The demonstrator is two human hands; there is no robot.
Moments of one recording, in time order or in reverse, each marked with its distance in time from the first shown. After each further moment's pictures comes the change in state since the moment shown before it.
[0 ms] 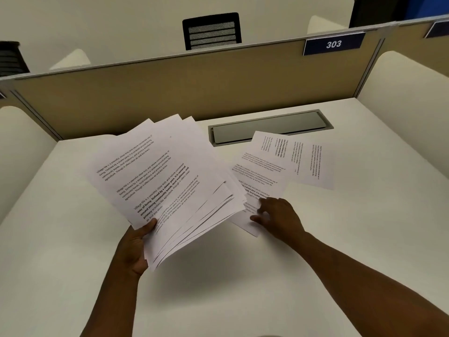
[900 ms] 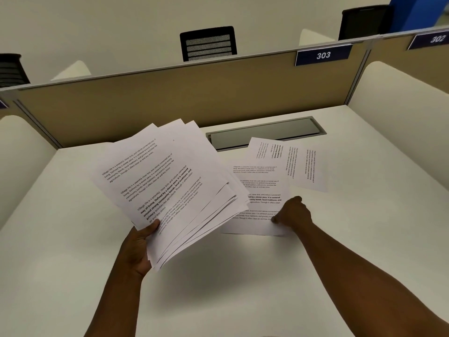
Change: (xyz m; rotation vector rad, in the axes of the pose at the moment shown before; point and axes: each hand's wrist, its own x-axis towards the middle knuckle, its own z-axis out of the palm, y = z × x) left_hand -0.007 0.002 0.012 -0.036 -0.078 -0.016; right_hand 0.010 0.003 -0.038 0.244 -0.185 0.852
